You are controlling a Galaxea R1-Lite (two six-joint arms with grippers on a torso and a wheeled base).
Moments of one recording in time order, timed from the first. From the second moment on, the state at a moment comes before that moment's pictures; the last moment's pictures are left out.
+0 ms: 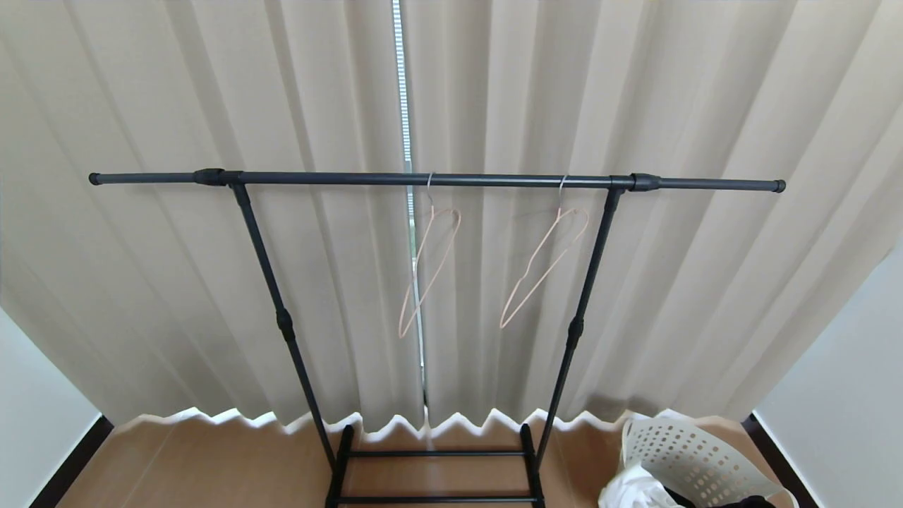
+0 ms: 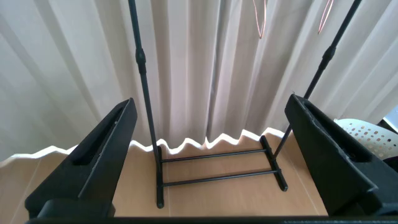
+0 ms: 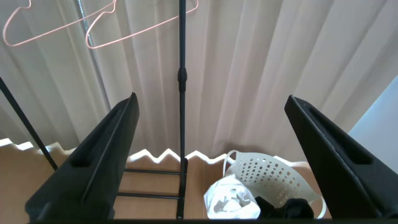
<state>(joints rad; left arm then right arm) -0.01 0.00 -0.04 0.08 -0.12 0.01 0.01 0.00 0.00 0.00 0.01 0.01</state>
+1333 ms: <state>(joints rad) -0.01 0.00 -0.04 0.08 -0.11 0.00 0.01 0.00 0.00 0.00 0.02 0.00</state>
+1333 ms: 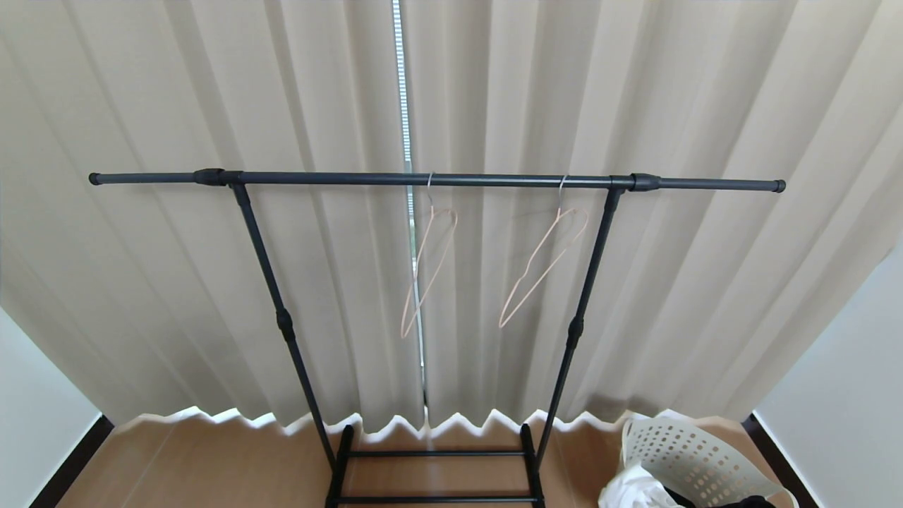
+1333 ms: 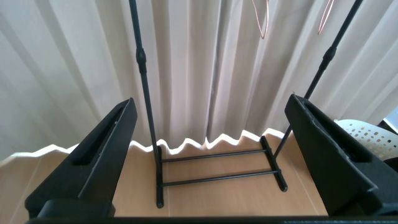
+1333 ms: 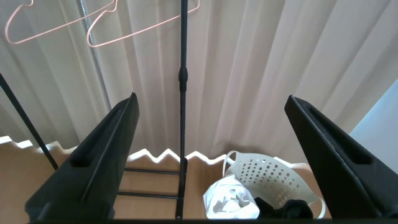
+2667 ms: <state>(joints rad) -0.01 0.00 -0.04 0.08 -0.12 0.00 0.01 0.00 0.00 0.00 0.02 0.00</state>
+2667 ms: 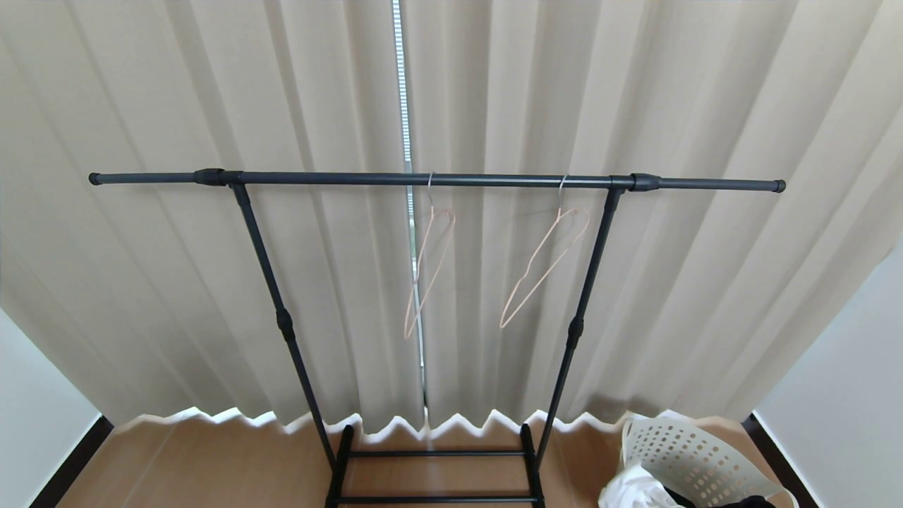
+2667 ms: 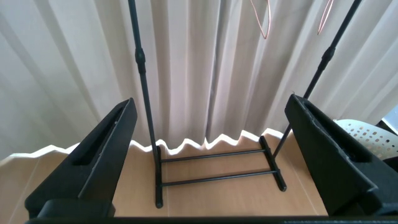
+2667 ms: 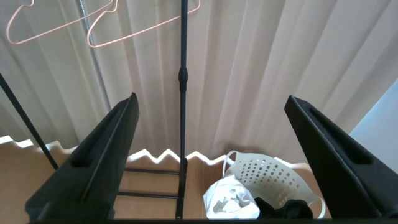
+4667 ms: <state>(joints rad) -0.01 0.00 -0.04 0.08 -0.12 0.00 0.01 0.00 0.00 0.00 0.02 0.00</state>
